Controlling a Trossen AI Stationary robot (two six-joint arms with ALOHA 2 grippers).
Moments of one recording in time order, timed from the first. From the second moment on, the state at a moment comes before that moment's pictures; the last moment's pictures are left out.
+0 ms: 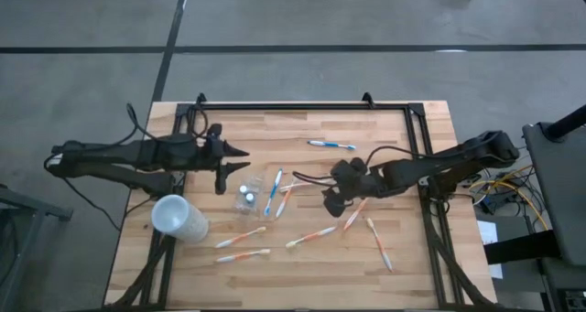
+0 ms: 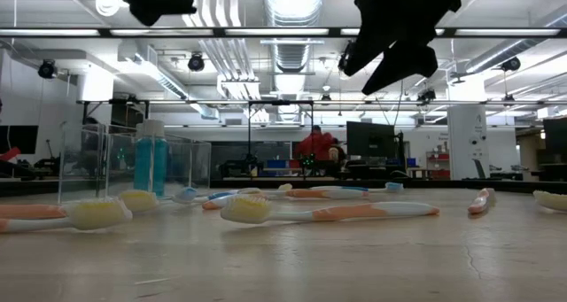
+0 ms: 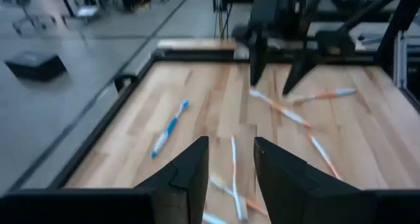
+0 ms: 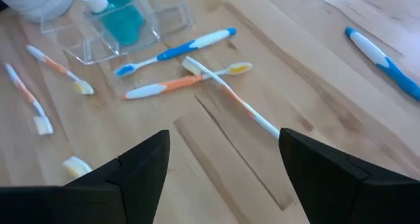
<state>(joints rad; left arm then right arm) -0.02 0.76 0.77 -0.31 -0.21 -0.02 0.21 1.43 1.01 -0.50 0.39 0.79</state>
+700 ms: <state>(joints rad) -0.02 0.57 0.70 -0.31 -0.20 -0.08 0.19 1.26 1.01 -0.91 0.38 1.27</state>
